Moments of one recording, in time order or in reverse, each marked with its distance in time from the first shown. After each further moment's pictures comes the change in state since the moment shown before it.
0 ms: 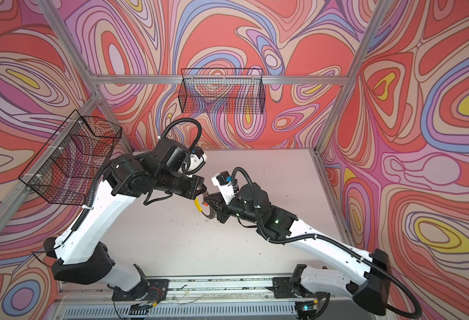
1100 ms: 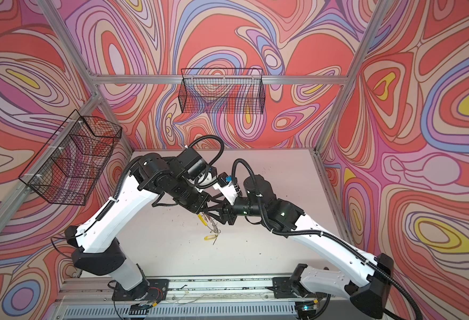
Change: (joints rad) left arm -0.050 0.101 0.035 -0.196 0.083 0.066; right arm -0.087 -0.012 0.080 -0.198 -0.281 -0.119
